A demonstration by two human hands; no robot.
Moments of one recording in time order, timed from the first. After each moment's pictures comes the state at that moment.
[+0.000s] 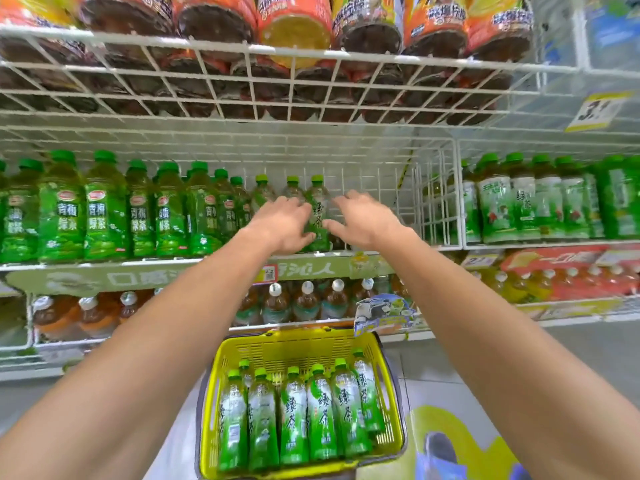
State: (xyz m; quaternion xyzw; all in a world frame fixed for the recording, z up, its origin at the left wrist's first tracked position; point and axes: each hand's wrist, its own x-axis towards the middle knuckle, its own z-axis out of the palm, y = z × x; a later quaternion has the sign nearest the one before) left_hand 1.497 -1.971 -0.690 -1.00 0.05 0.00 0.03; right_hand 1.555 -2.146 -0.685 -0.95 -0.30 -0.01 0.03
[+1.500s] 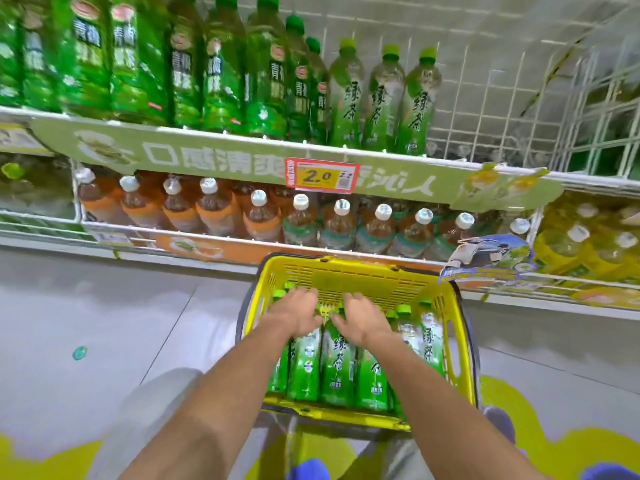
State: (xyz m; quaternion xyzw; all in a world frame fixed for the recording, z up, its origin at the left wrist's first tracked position) left_hand 1.369 -1.942 -1.039 -0.95 -0.12 0.26 -0.16; right_hand 1.426 -2.095 -1.046 -0.93 -0.26 0.26 0.07
